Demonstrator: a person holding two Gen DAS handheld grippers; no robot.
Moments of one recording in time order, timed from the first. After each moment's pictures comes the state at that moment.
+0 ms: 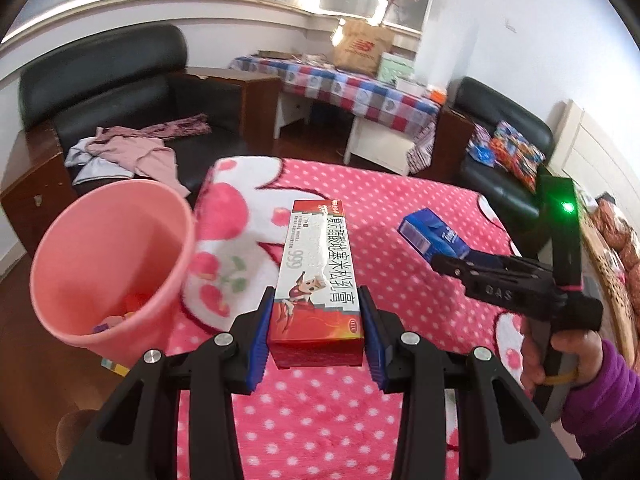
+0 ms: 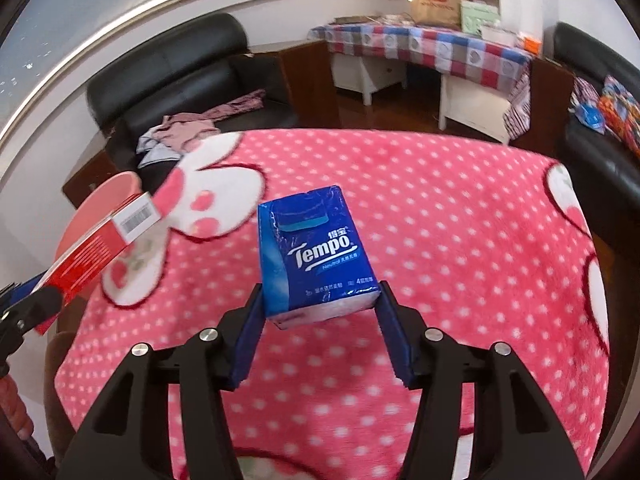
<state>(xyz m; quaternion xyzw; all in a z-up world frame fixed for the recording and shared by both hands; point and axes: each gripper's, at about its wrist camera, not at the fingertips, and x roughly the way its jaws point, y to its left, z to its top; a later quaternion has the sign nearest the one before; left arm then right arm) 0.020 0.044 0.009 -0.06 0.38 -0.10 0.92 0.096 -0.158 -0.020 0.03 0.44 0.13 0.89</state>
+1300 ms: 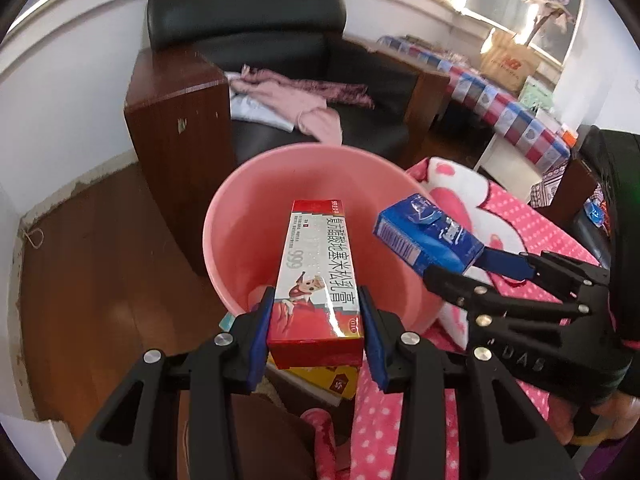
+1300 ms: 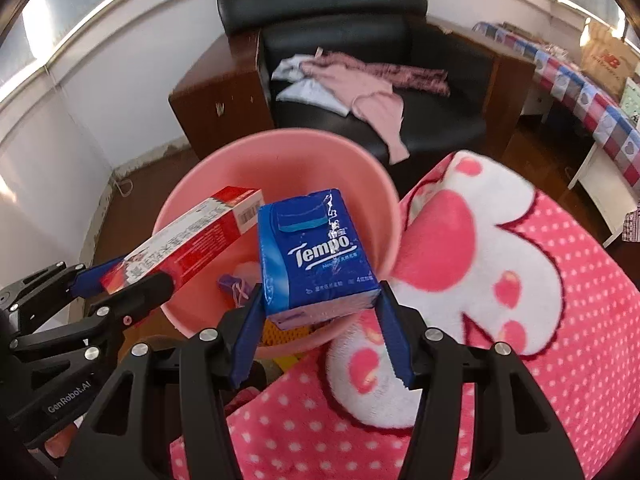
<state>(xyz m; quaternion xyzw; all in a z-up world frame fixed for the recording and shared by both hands) 0.044 0.230 -0.011 -0.13 0.45 0.11 0.88 0.137 0.120 -0.009 -0.11 0.49 0.31 0.81</state>
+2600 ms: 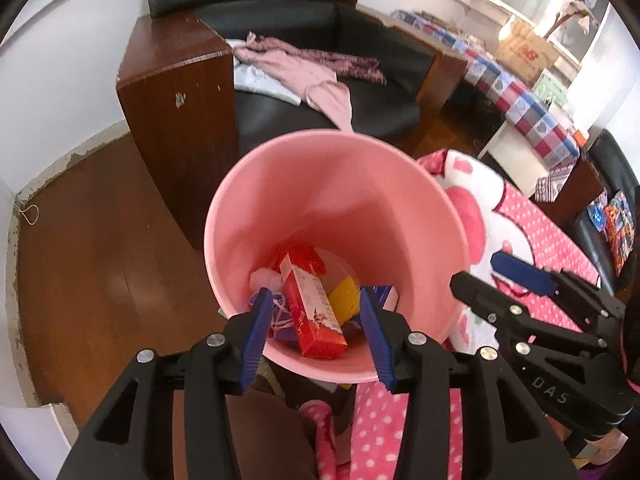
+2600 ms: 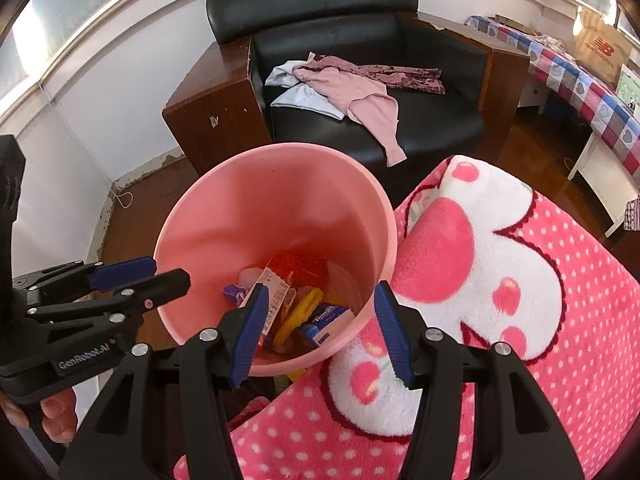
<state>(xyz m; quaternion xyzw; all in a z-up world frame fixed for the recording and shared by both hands) 0.069 0.248 -0.009 -0.16 0.49 0.10 0.85 0.141 0.107 0.004 -0.08 0.48 0.30 0.82</state>
